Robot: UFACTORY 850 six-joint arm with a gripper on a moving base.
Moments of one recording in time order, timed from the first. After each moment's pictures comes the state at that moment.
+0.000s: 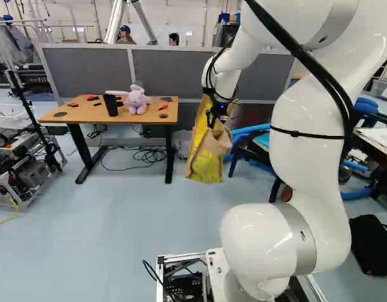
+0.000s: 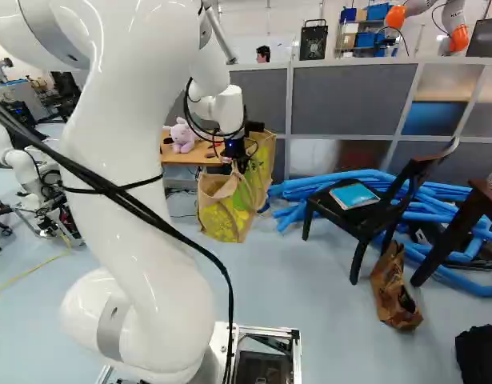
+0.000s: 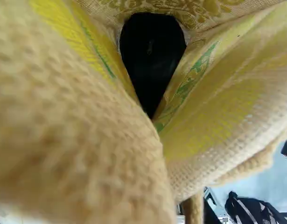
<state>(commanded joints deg) -4.4 -18.1 -64.2 6.8 -33.8 0.0</state>
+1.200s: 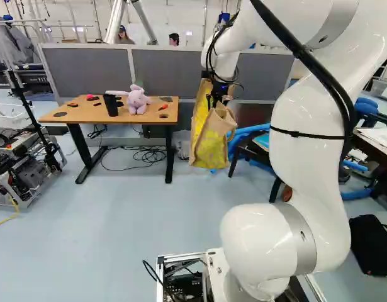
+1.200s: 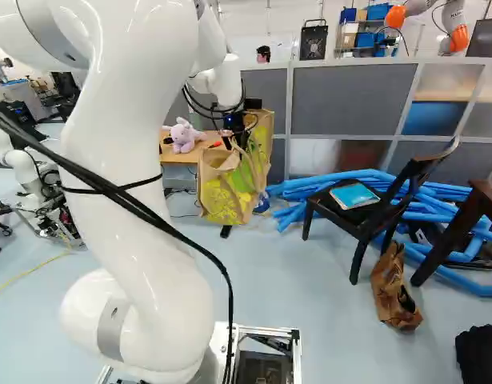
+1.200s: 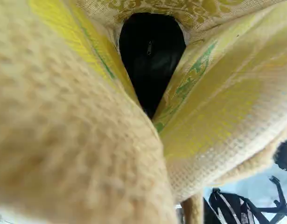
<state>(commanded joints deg) -3.8 -18.1 -75.5 3.3 -46.1 0.0</state>
